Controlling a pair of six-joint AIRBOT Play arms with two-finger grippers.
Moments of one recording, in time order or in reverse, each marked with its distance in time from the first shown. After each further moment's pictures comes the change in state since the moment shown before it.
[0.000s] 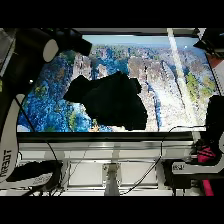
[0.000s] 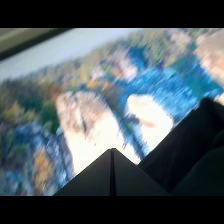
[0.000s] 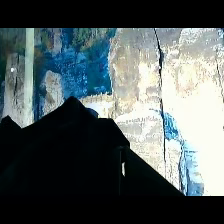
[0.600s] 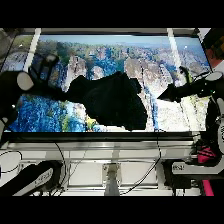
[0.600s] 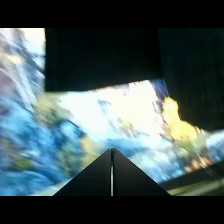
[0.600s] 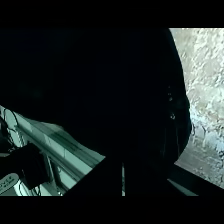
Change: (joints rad) left arm 0.331 0.302 -0.744 -0.447 -0.105 0.289; right arm 0.002 0.010 -0.778 0.278 0.086 -0.333
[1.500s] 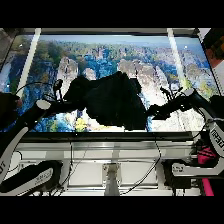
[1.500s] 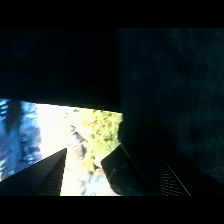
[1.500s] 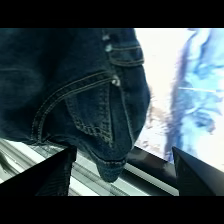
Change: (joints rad) left arm 0.020 -0.113 -0.407 -0.729 0.541 0.208; right arm 0.164 0.000 -0.241 -0.171 -0.188 -0.020
